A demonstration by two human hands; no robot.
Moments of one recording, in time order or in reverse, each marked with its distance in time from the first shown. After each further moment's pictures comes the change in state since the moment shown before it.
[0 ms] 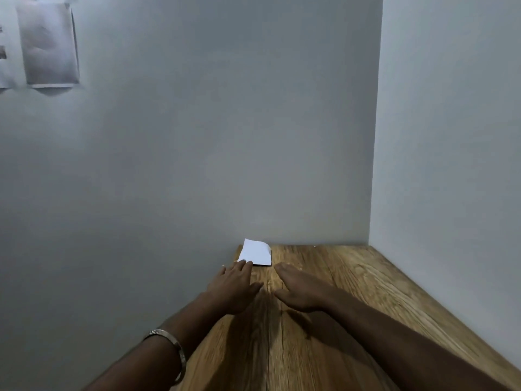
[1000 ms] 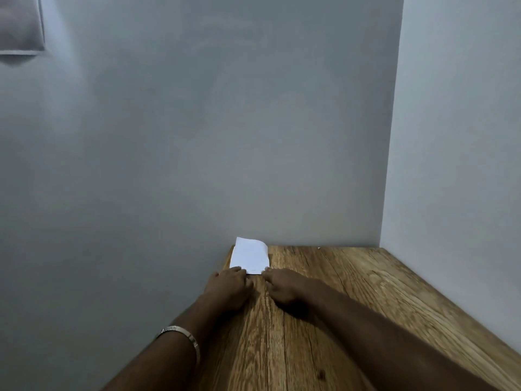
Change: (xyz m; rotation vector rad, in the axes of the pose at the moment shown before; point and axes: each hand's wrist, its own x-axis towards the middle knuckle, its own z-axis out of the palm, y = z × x) left_hand 0.110 -0.040 0.073 -0.101 0.017 -0.096; right_hand 0.109 0.027 0.039 -0.015 -0.148 0.088
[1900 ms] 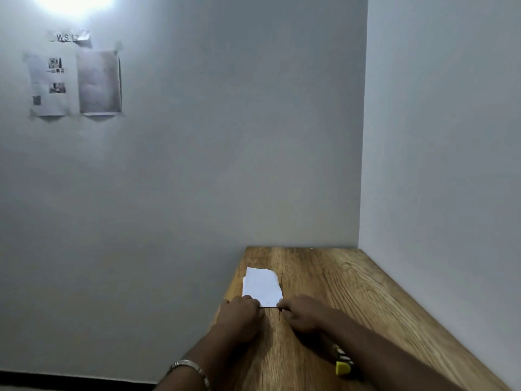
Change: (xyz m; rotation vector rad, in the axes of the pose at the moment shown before) left_hand -0.245 0.073 -0.055 0.037 -0.012 -0.023; right_hand -0.245 -0.063 -0.004 0.041 0.032 -0.068
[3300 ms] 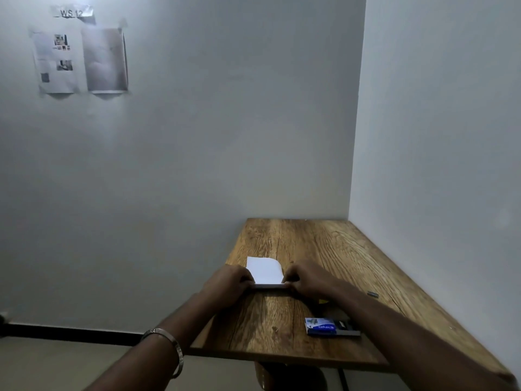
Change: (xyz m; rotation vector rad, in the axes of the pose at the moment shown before) left_hand -0.100 -0.013 -0.039 -0.246 0.110 0.184; right_hand -0.086 -0.019 -0.003 0.124 0.180 -0.075
